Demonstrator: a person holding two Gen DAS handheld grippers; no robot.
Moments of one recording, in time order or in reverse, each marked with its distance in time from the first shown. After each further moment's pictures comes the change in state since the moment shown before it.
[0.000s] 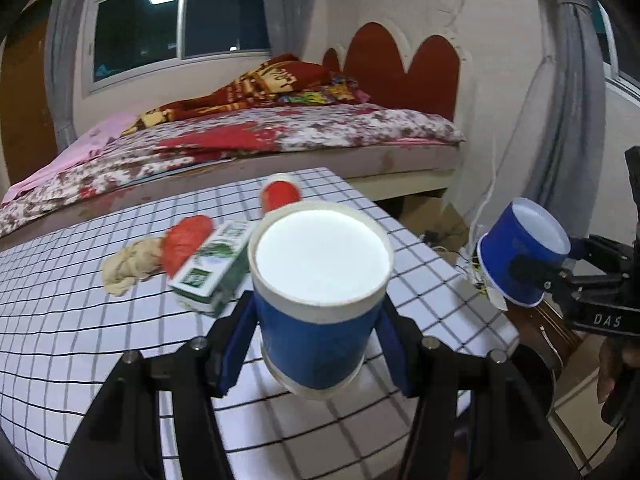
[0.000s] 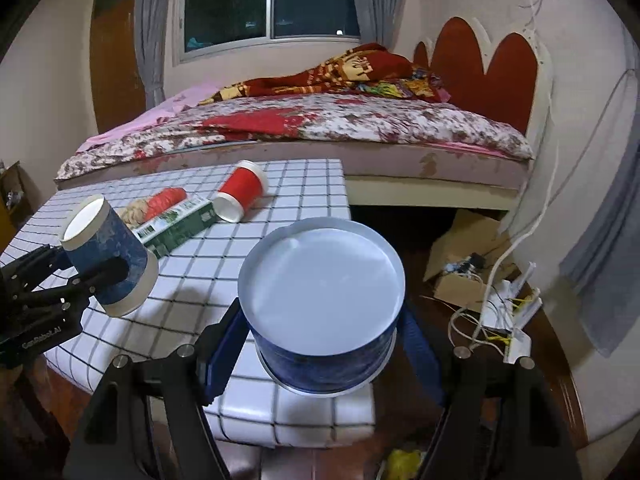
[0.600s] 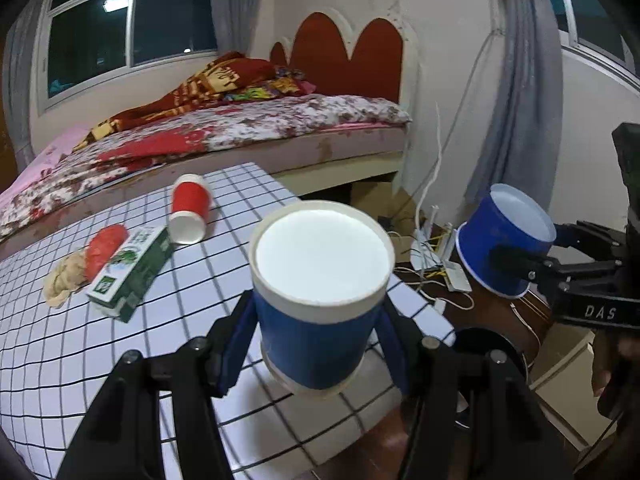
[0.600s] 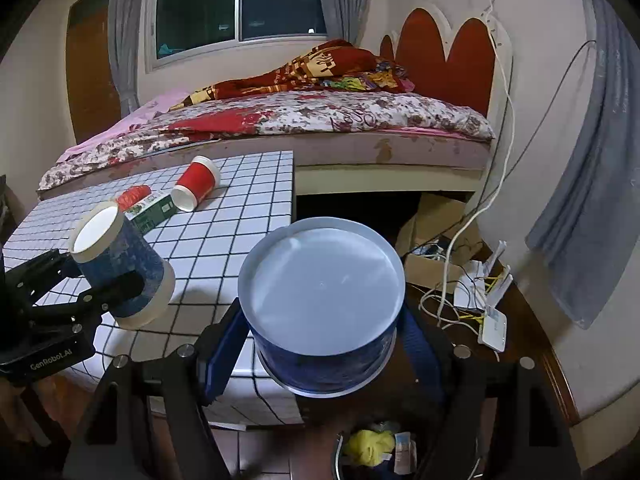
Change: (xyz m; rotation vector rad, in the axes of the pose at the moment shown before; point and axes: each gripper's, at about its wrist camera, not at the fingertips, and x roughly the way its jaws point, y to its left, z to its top) left arm 0.007 -0.084 -0.006 0.090 0.022 -0.118; right arm -0.030 -0.056 -0.031 0.061 0.006 -0.067
